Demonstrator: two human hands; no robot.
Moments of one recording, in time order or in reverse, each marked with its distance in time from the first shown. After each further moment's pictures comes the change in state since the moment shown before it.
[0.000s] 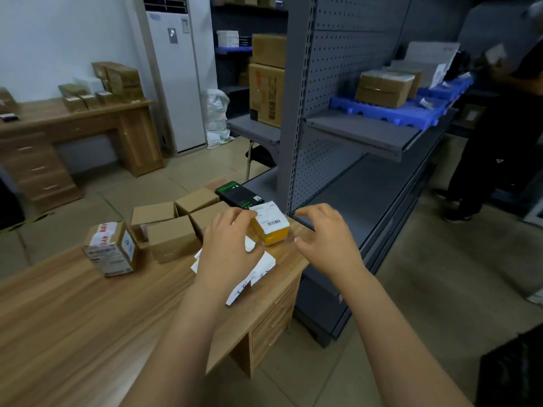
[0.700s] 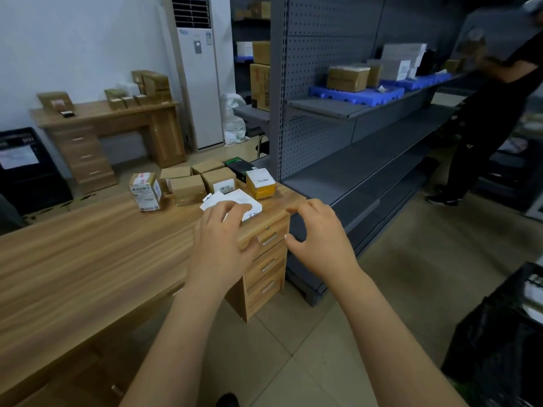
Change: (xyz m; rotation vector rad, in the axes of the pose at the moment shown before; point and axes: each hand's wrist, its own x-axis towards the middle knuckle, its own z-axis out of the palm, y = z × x) left_hand -0.276 0.169 -0.068 0.085 0.161 -0.052; right_hand -0.286 -0.004 -0.112 0.076 0.006 -0.147
